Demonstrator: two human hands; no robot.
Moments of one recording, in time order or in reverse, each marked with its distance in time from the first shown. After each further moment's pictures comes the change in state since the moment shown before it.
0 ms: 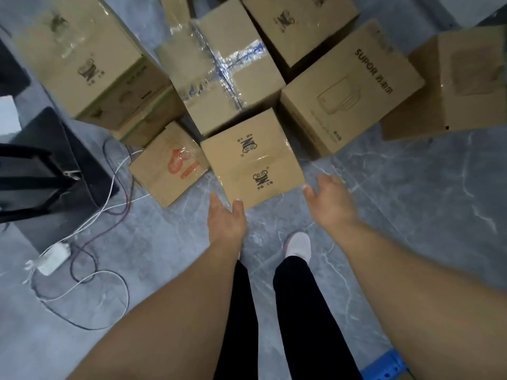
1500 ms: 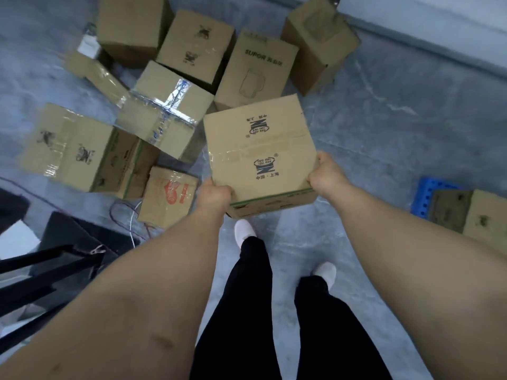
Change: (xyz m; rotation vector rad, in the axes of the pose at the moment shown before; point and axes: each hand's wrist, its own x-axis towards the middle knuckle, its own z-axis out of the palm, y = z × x) left_hand -0.117 0.034 -0.105 0.138 -0.346 0.185; right_hand -0.208 0.013 -0.039 0.672 0.167 0.492
